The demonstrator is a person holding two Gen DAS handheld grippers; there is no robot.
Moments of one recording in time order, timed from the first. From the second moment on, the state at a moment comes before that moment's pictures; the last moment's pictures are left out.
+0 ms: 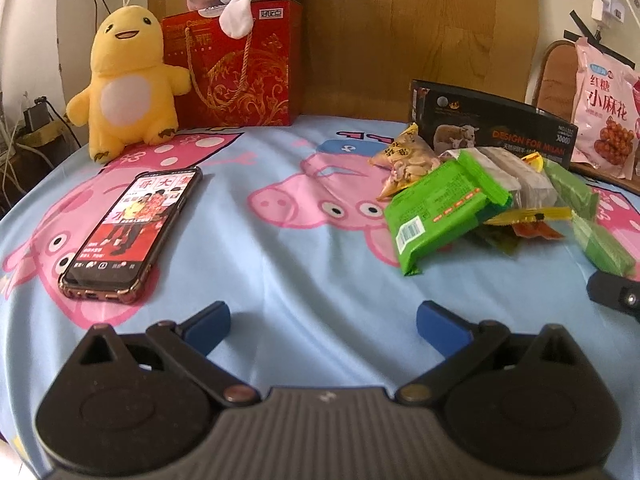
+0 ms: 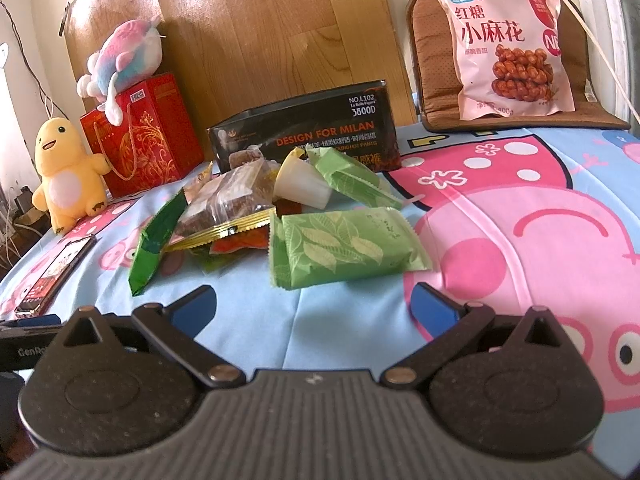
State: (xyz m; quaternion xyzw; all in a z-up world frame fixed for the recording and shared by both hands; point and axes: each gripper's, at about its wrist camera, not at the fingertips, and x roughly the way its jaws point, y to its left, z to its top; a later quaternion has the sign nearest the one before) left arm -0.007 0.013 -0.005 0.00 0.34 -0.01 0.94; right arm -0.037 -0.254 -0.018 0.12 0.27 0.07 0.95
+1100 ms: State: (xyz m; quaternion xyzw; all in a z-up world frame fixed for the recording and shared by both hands) left arm -0.002 0.010 -0.010 -0.01 0.33 -0.02 0.95; right arm -0.035 -0.249 -0.017 0.10 0.27 0.06 0.95
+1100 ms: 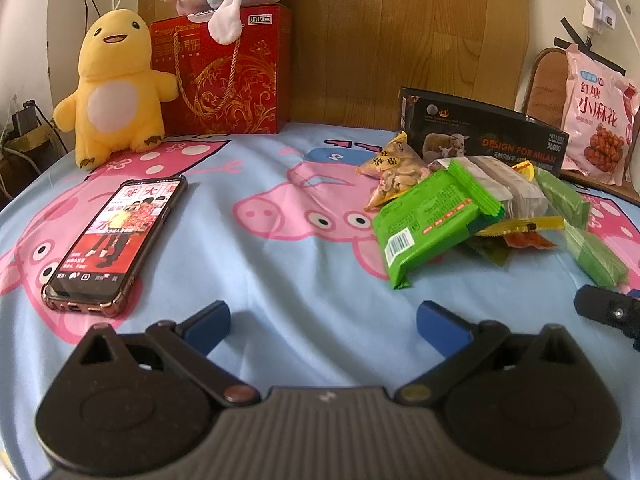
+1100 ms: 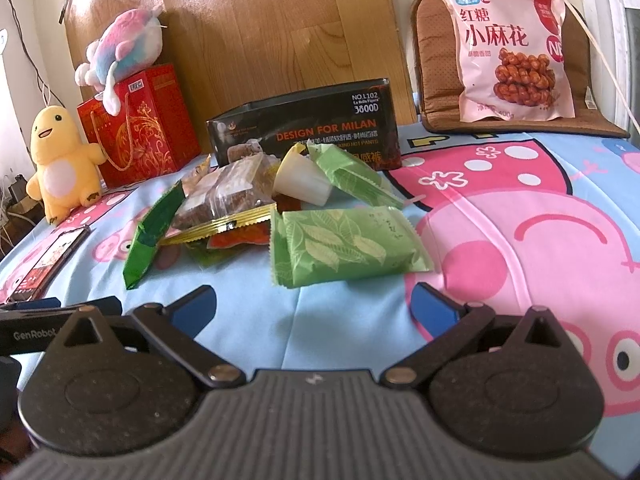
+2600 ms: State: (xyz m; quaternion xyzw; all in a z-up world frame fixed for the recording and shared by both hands) left arm 0.006 0.041 -0.007 -0.07 0.31 -0.04 0.95; right arm -0.037 -0.245 -0.008 0.09 0.25 0.09 0.96
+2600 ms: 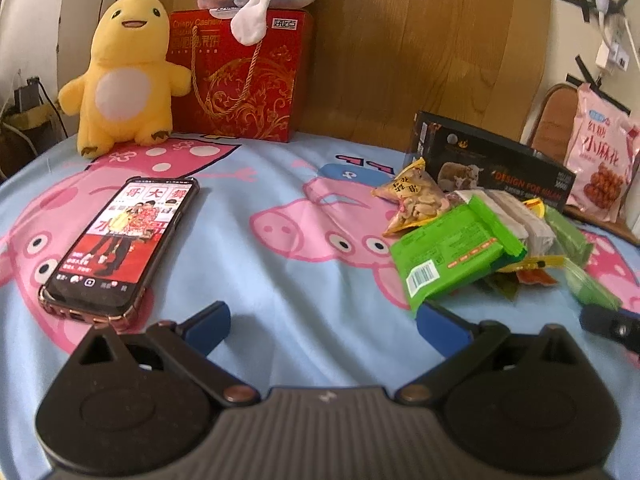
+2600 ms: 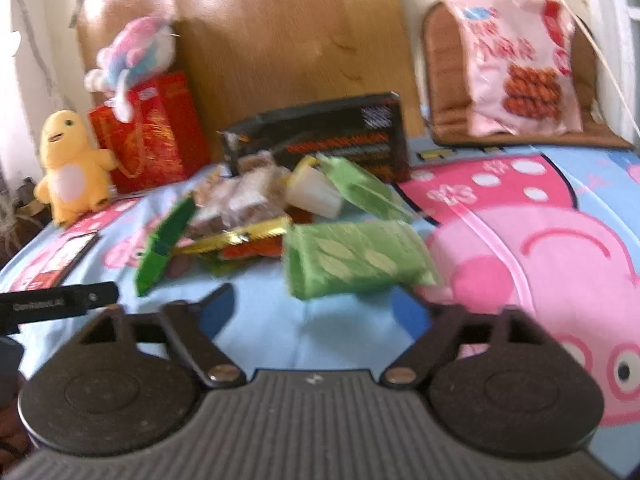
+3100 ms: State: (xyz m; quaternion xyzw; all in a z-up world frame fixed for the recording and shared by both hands) left arm 0.004 0.048 -0.007 -0.10 0.30 -0.05 0.95; right arm 0.015 -0.183 0.020 0.09 0.28 0.23 0.93
